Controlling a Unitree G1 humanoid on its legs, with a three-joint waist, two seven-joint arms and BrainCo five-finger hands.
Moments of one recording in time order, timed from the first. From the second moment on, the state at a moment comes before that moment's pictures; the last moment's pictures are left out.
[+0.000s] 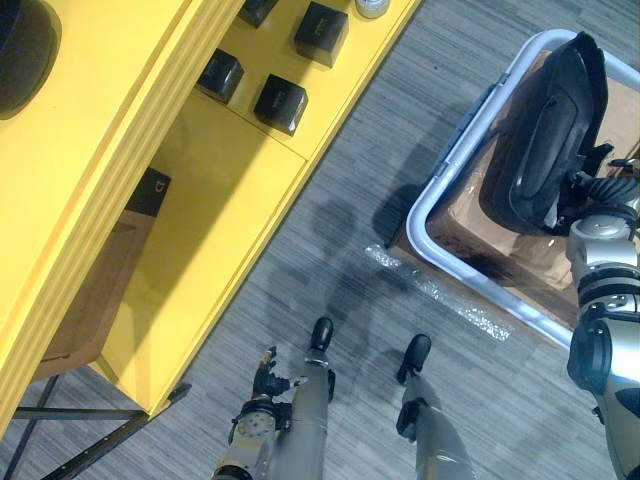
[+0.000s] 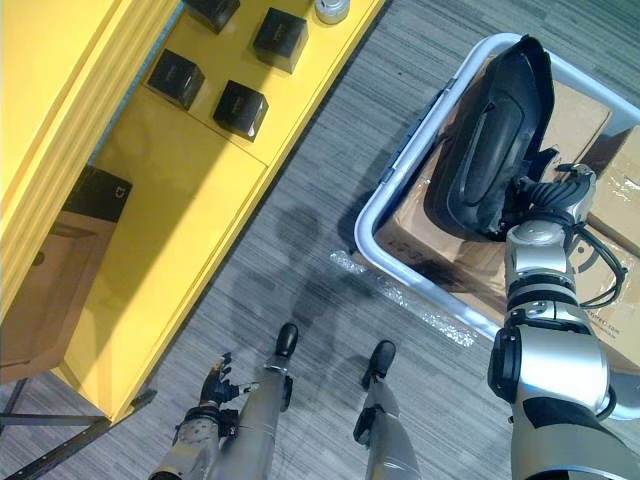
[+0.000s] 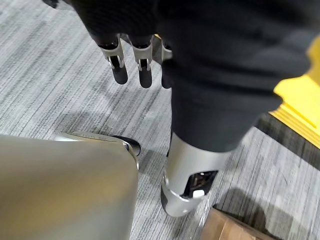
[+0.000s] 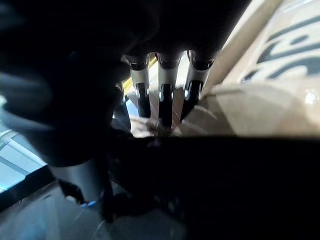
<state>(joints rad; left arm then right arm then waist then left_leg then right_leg) -0.25 0.05 -0.09 0.85 -0.12 -0.18 0.25 -1.17 -0.69 -0.17 1.15 -0.06 0.06 -0.47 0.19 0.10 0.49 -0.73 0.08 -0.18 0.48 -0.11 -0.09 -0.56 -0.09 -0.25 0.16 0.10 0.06</state>
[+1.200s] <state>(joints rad) -0.30 0.08 -0.43 0.37 -0.57 -0.13 0.17 -0.91 -0.34 -0.18 0.96 -0.33 0.11 -0.32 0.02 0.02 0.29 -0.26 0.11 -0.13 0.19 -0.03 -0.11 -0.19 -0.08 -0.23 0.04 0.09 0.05</state>
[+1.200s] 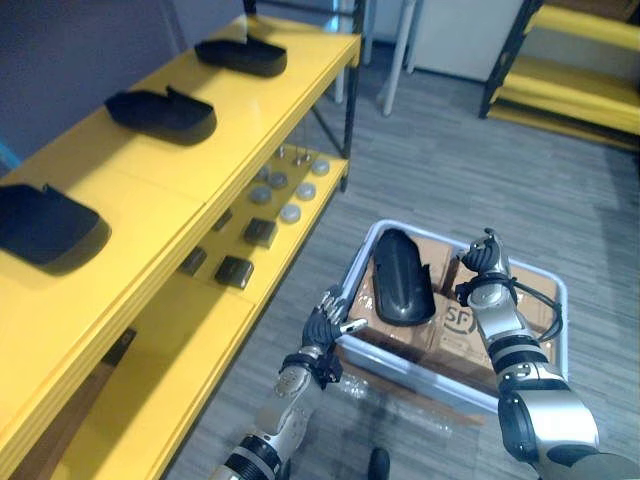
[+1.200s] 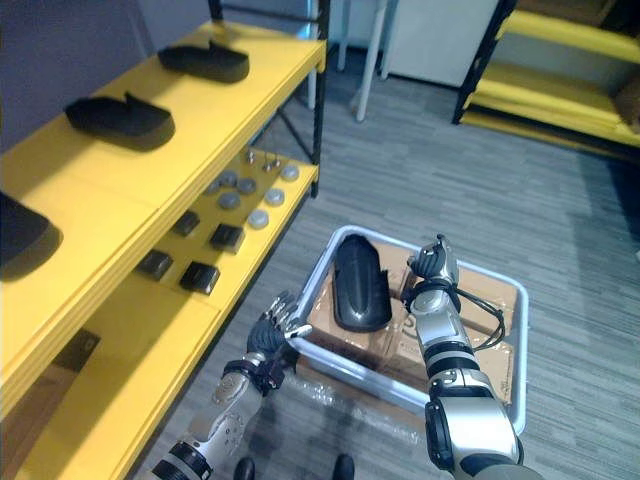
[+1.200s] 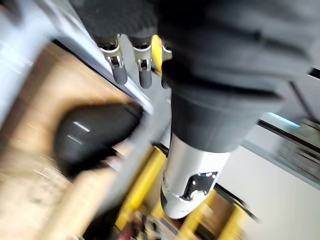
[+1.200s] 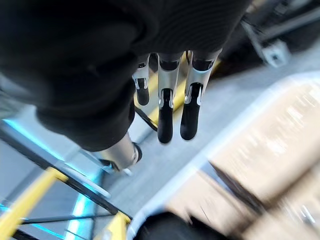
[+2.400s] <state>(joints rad) -0.16 0.01 -0.20 0.51 -0.35 -0.15 0.21 -1.27 -0.90 0.22 1.11 -0.24 0.08 -0.42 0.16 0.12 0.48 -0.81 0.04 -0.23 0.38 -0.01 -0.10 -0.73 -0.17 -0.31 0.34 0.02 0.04</state>
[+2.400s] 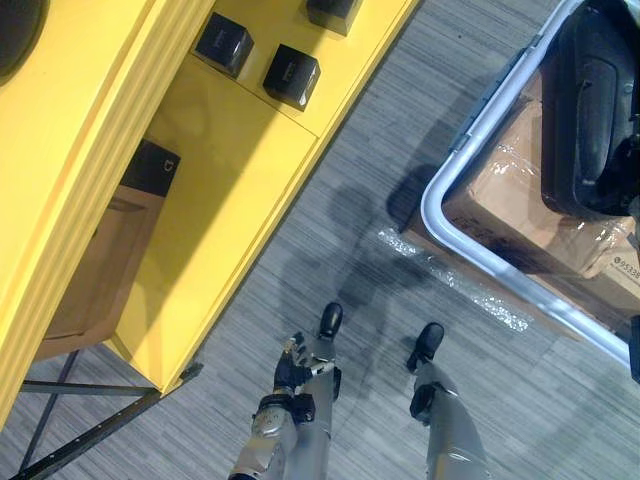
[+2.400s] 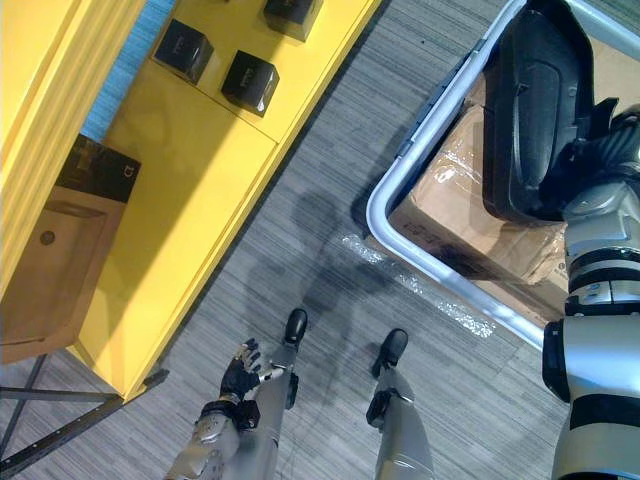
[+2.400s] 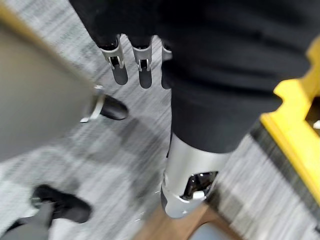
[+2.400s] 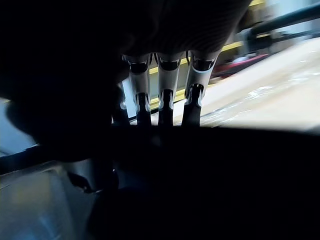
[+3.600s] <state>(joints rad) -0.53 0.09 -0.38 0.58 -0.64 -0.13 0.16 -0.64 -0.35 0.11 0.44 -0.48 0.07 -0.35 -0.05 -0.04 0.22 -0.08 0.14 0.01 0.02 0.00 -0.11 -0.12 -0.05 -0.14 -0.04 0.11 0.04</state>
